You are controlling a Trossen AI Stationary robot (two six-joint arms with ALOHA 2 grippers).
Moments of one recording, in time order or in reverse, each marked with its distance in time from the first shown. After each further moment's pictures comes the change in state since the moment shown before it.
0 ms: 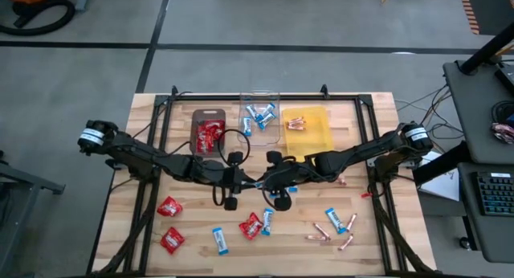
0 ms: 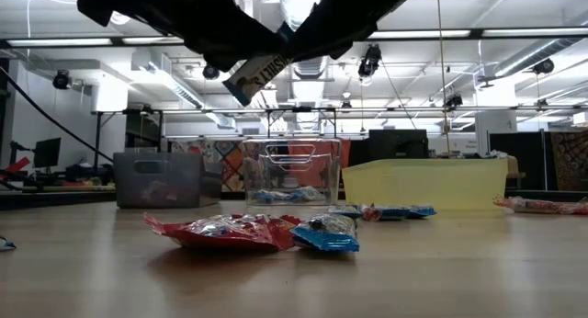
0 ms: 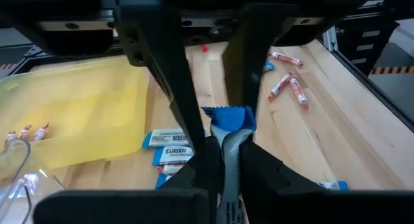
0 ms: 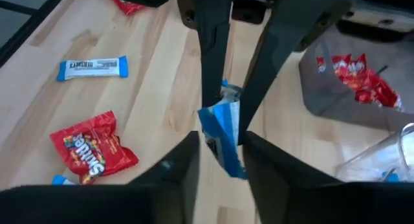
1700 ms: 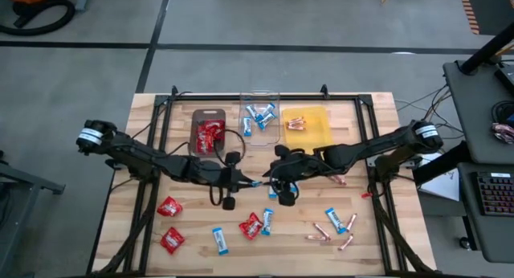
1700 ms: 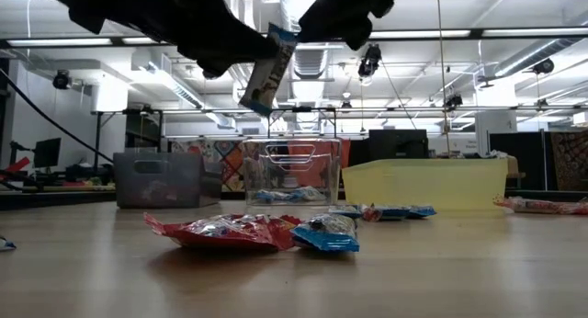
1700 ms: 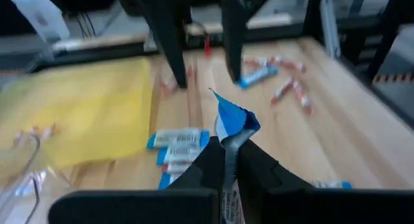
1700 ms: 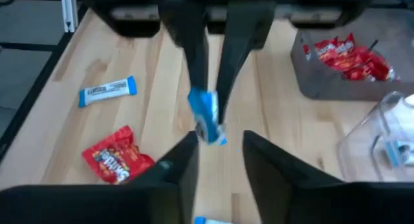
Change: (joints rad) left arm -0.005 -0.024 -0.070 0.090 -0.019 0.001; right arm -0.018 -0.104 -0.002 -0.092 -0.026 0.183
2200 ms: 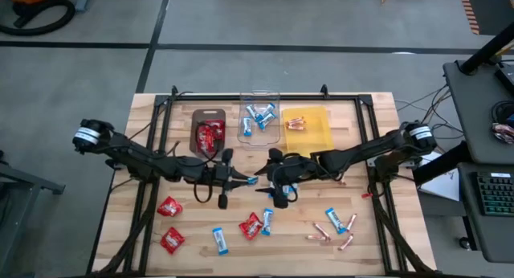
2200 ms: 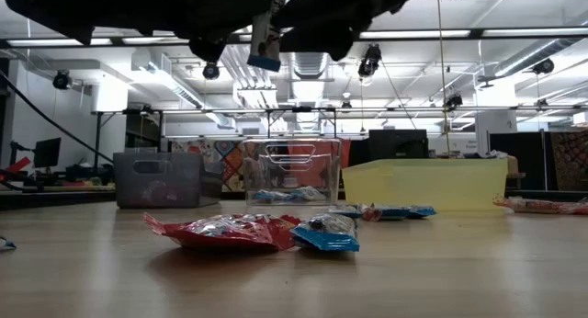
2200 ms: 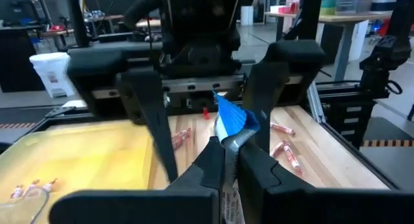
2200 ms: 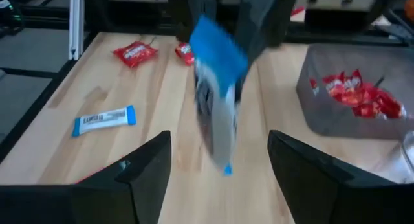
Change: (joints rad) left arm -0.008 -0.037 -0.129 0.373 0.000 0.014; right arm -0.003 0.070 -0.085 0.310 0.000 -0.061
